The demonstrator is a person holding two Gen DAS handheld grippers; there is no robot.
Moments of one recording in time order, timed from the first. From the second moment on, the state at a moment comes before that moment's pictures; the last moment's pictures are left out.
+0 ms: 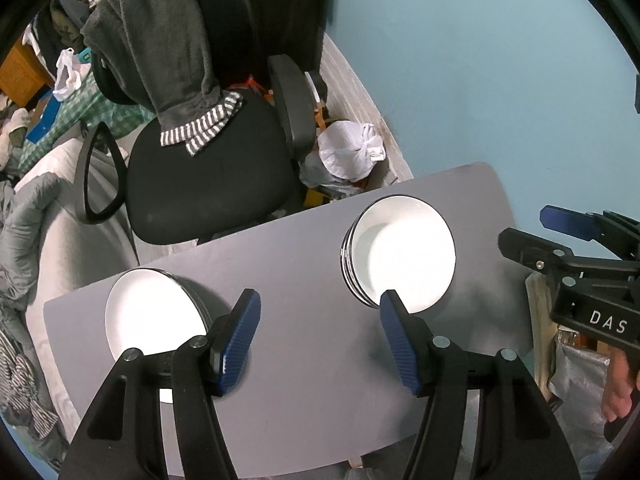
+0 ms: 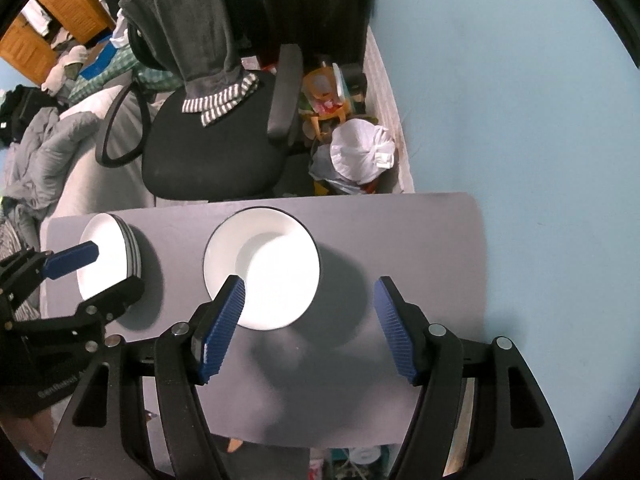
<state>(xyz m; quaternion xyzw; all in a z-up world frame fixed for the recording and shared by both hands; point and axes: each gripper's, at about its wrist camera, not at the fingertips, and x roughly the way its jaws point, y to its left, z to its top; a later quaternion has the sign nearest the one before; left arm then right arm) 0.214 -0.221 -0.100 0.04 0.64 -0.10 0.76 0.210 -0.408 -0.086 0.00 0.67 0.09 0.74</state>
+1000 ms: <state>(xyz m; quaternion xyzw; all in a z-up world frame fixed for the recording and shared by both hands) 0.213 -0.234 -0.138 0.00 0.66 -0.10 0.74 0.207 -0.445 -0.123 0.00 0.70 0.13 0.71</state>
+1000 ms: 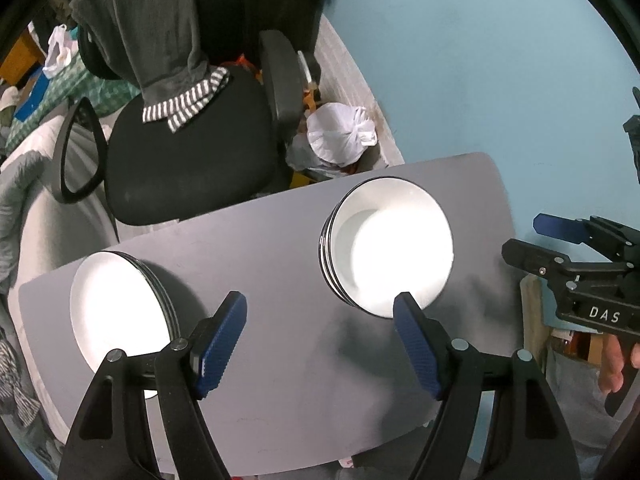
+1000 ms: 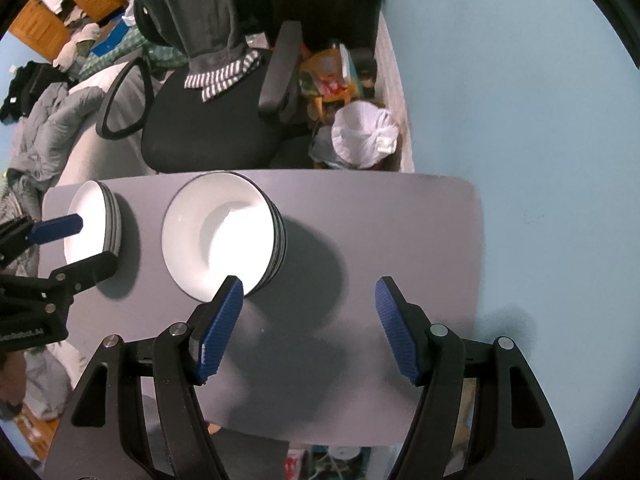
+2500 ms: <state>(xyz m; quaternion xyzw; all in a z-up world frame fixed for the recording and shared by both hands) 0.258 -0.232 -0.244 -0.12 0.73 -0.11 0.66 0.245 -0.427 -0.239 0.10 0.76 0.22 0.61</state>
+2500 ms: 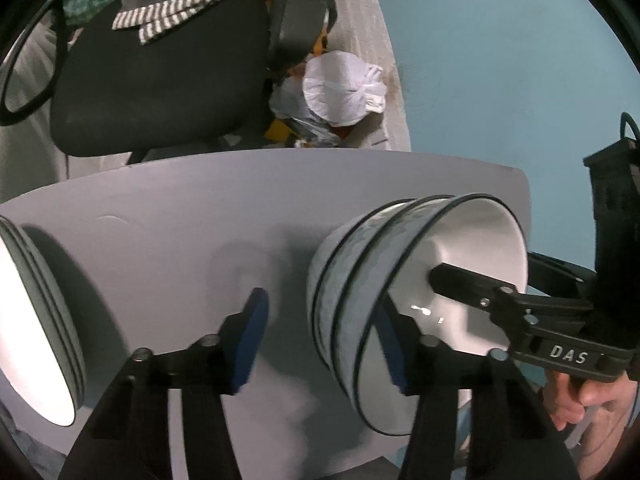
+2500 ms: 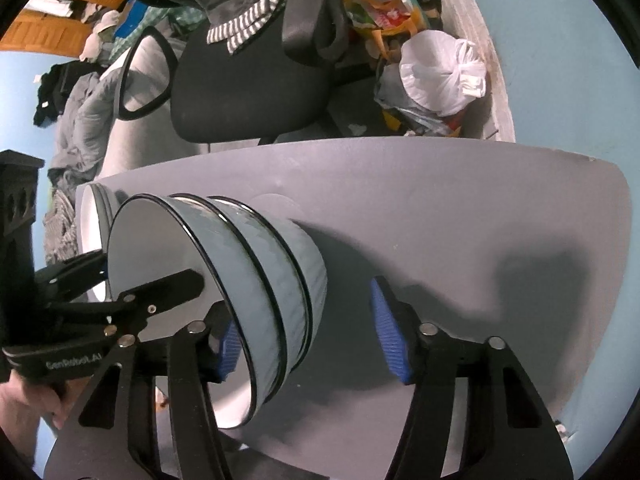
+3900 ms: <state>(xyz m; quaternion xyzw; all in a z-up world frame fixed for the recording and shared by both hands) 0.258 -0.230 -0.241 -0.11 0.73 -0.14 0.66 0.240 -0.419 -0.233 0.09 0.77 0.23 0.59</state>
